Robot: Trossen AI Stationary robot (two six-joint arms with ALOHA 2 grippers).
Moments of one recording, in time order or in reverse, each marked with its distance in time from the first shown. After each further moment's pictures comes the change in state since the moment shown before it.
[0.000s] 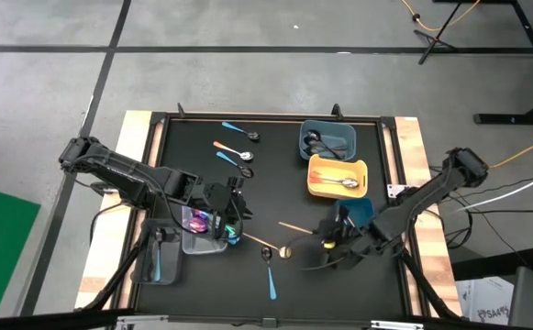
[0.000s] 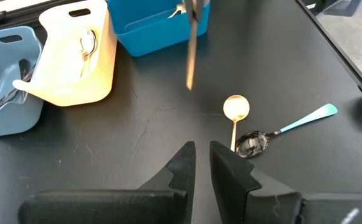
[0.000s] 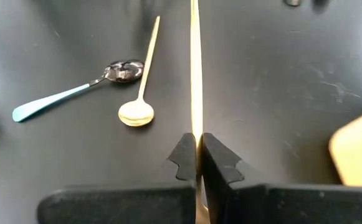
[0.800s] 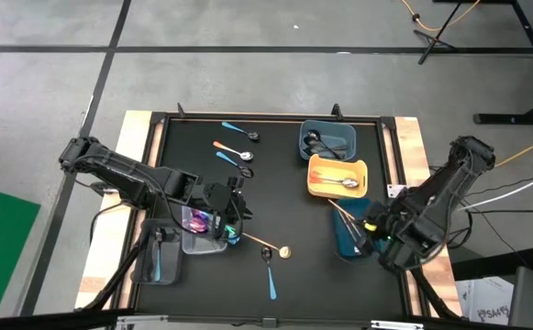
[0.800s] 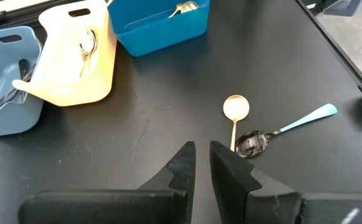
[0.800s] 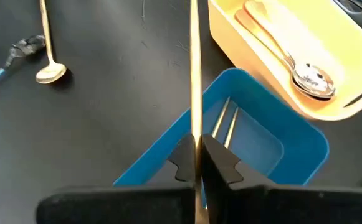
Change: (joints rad) left arm 0.000 0.000 0.000 0.000 0.000 0.000; right arm 0.271 -0.210 -0.003 -0.669 0.045 0.835
